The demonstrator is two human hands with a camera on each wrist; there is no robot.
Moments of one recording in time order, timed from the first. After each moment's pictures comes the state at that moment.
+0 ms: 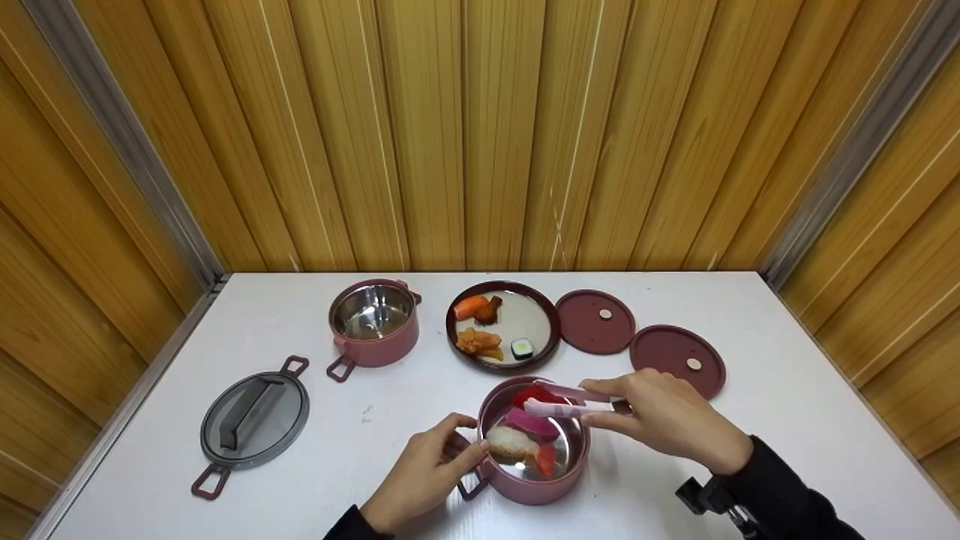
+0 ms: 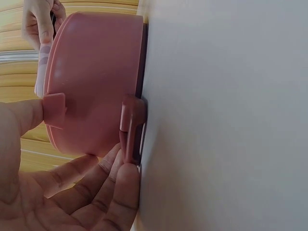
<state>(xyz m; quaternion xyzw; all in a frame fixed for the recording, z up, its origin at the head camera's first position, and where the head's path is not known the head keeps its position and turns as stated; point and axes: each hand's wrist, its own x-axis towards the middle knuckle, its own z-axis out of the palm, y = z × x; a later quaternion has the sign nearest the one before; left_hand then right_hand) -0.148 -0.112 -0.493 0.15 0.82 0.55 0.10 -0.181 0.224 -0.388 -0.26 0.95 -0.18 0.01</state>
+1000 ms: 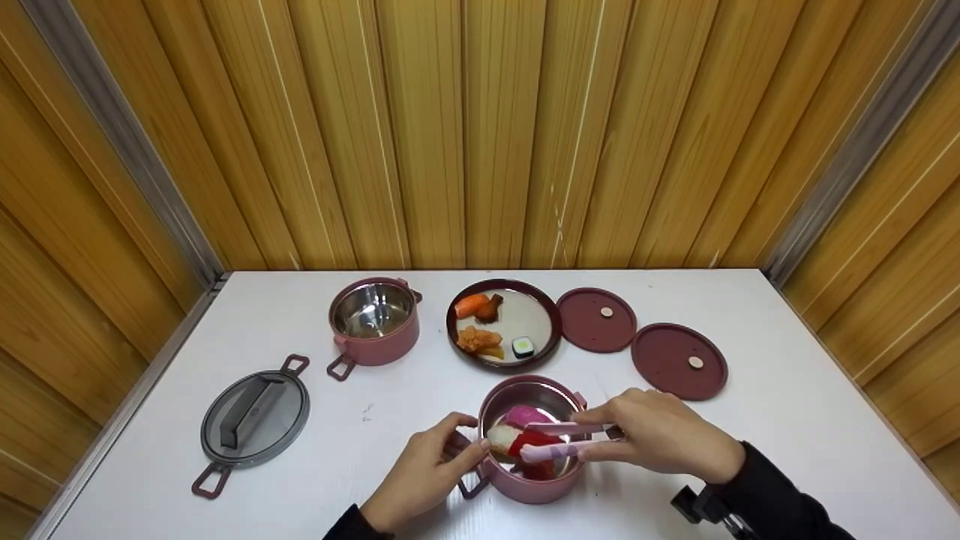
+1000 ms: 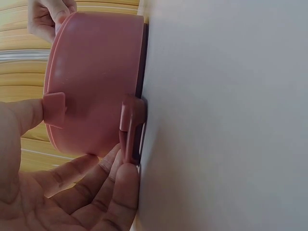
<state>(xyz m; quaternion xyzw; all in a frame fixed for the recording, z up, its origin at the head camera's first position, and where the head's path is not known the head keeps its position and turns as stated) -0.148 -0.112 -0.493 0.14 0.81 0.55 0.11 -0.175 0.219 -0.399 -0.34 0.92 -0.16 0.07</state>
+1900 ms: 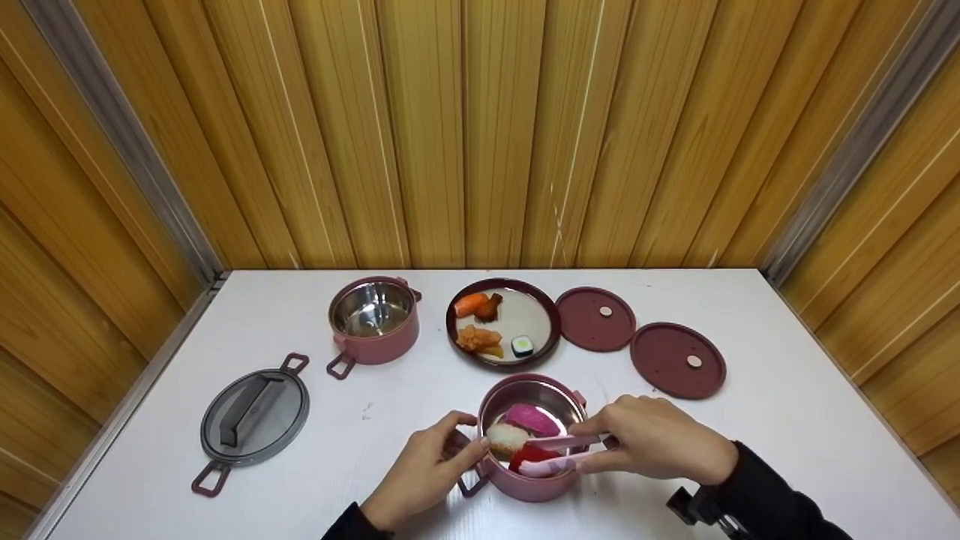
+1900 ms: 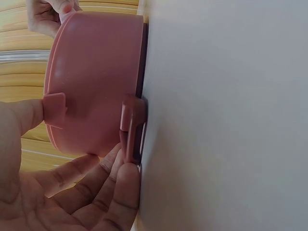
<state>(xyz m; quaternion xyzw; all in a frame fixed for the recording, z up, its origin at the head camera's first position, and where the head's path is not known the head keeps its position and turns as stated) -0.148 -0.112 -0.492 0.14 0.82 0.55 0.12 -0.170 0.214 -0.399 -0.35 0.92 -0.14 0.10</state>
